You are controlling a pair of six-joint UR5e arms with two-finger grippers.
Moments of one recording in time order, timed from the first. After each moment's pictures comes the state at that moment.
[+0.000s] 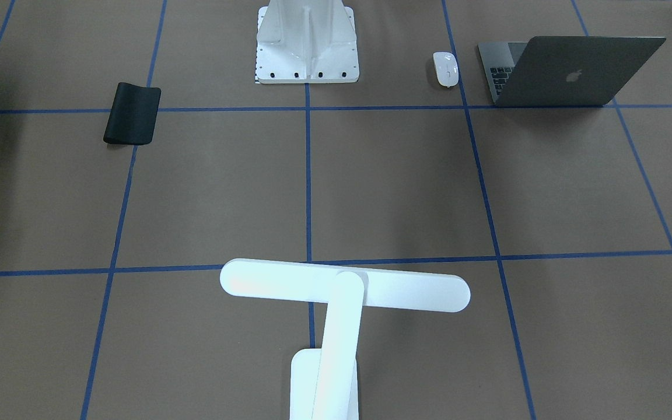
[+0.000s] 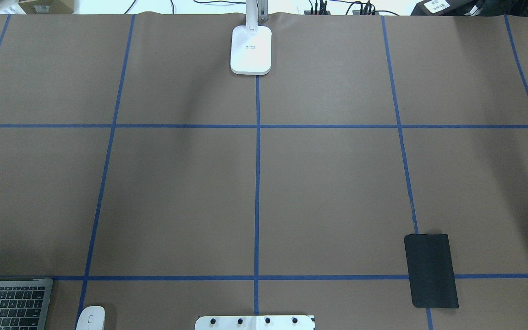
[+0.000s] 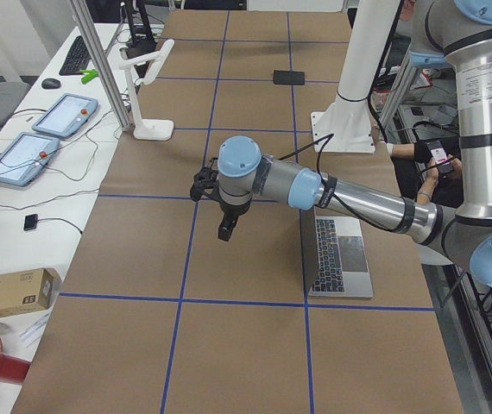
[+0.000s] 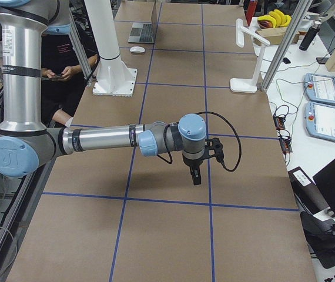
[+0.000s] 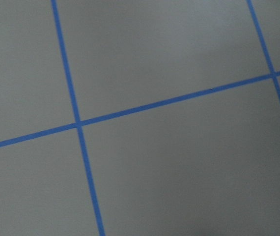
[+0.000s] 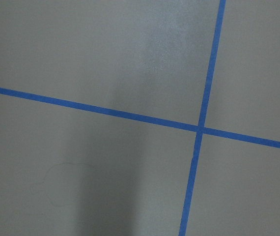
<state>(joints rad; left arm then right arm) -1.47 -1.38 -2.04 -1.59 -2.54 0.03 1.50 -1.64 1.76 -1.44 2.36 0.04</state>
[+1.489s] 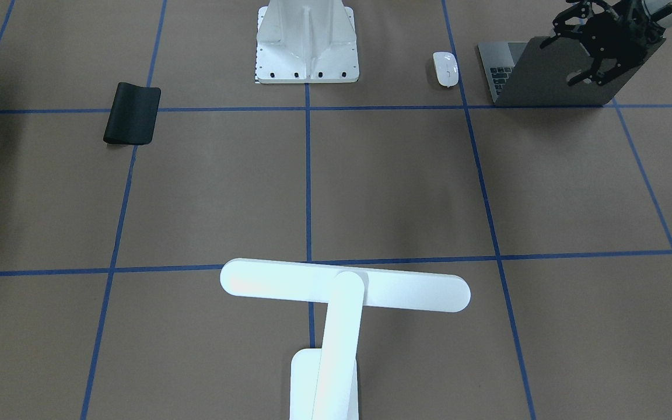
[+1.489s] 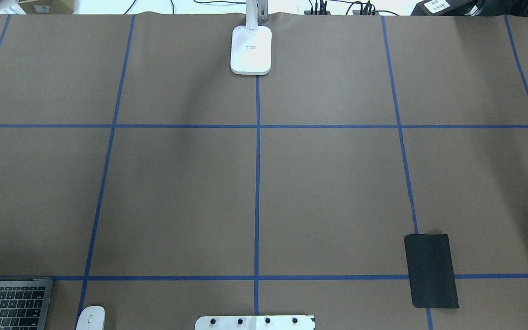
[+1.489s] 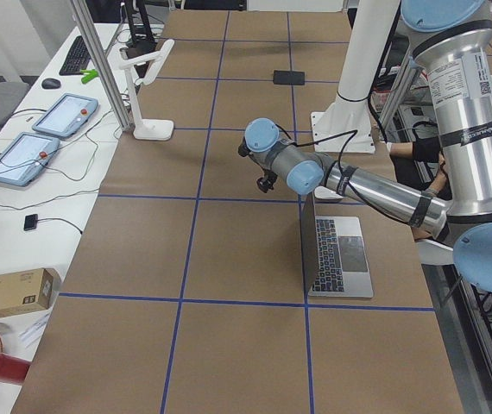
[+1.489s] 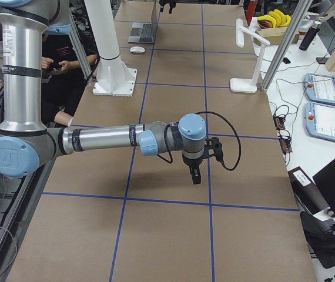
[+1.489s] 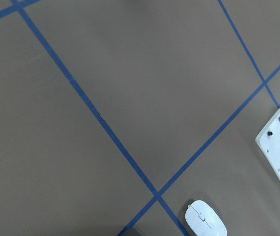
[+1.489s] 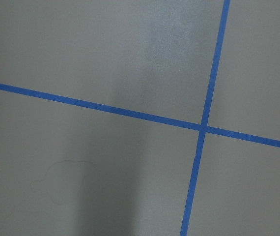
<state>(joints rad) -1.05 -1.28 -2.17 -1.92 -2.67 -0.08 1.49 -1.64 1.76 -1.44 2.36 0.03</state>
